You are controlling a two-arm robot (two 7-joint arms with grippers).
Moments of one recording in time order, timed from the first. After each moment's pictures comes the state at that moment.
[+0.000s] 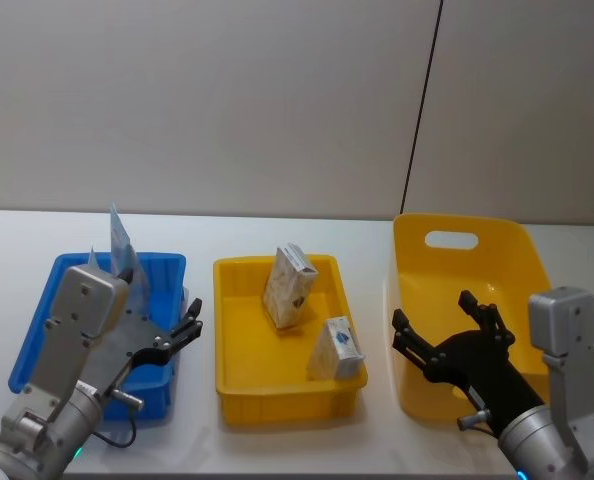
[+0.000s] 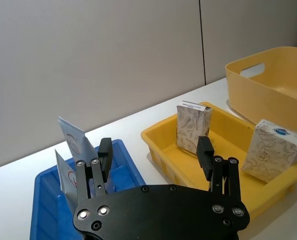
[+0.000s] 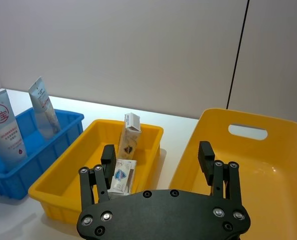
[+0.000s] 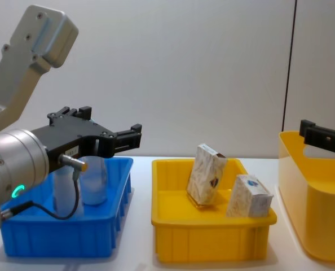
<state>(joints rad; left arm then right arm) -0.24 0.38 0.45 -1.63 -0.20 0.01 -0.01 -0.01 0.34 -0.23 -1.77 0.29 0.03 0.07</state>
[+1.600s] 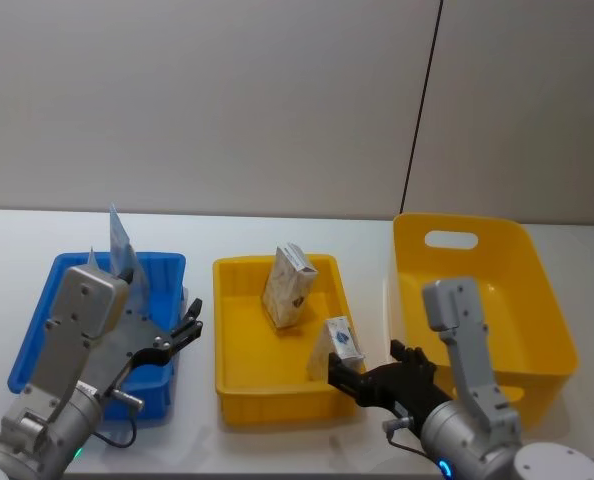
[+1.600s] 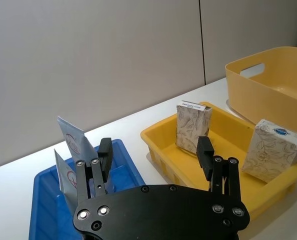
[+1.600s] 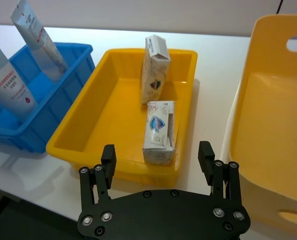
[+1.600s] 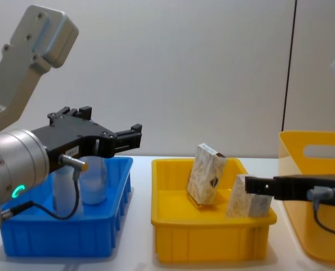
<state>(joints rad) -0.24 0.38 0.45 -1.63 -0.20 0.01 -0.01 0.11 0.20 -0.30 -1.69 0.30 0.46 0.02</state>
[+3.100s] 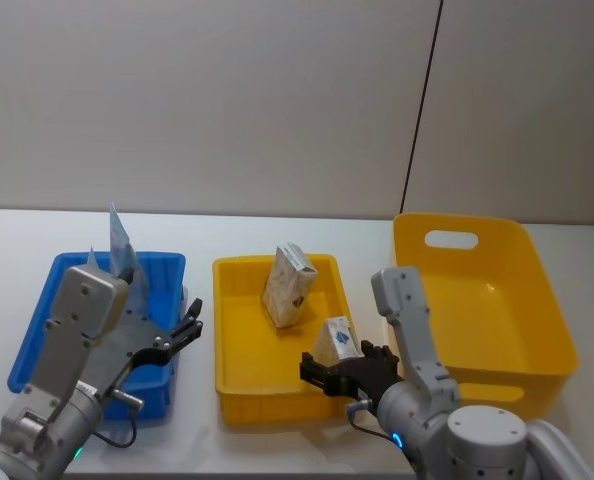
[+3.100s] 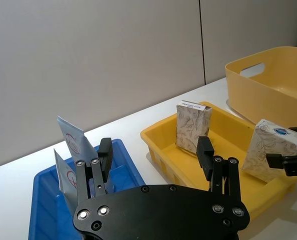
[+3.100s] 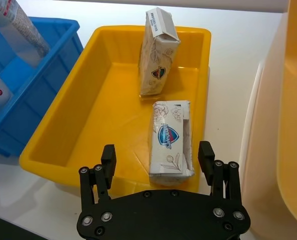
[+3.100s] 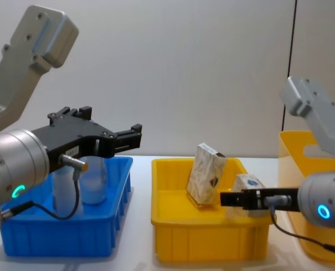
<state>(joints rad) -0.24 0.38 0.45 -1.63 -0.20 0.01 -0.01 0.27 0.10 -0.33 -1.46 0.23 0.51 0.01</state>
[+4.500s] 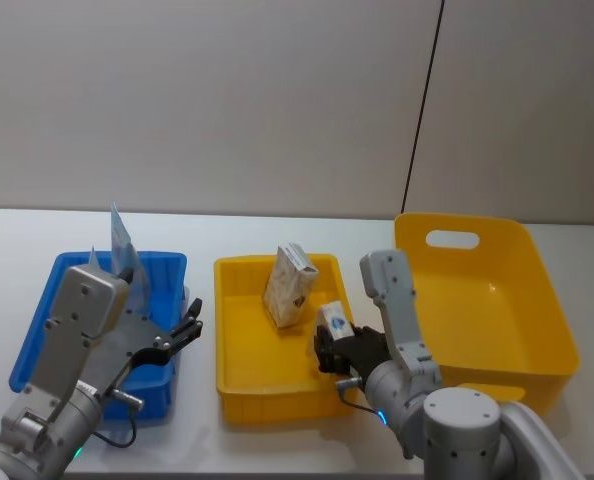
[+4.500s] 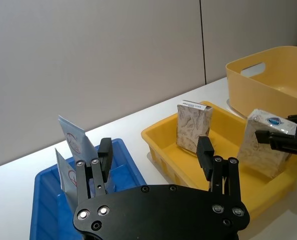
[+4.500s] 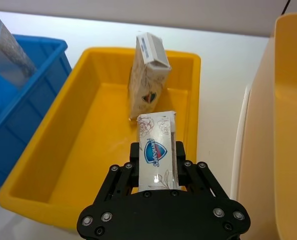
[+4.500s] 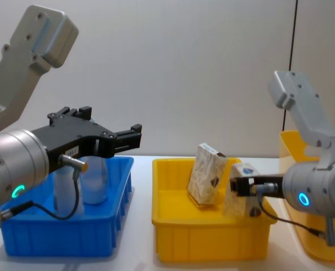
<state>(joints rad) -0.24 0.38 0.45 -1.63 -0.20 0.01 -0.01 0.34 0.05 -0.33 -1.36 0.16 0.45 -0.03</state>
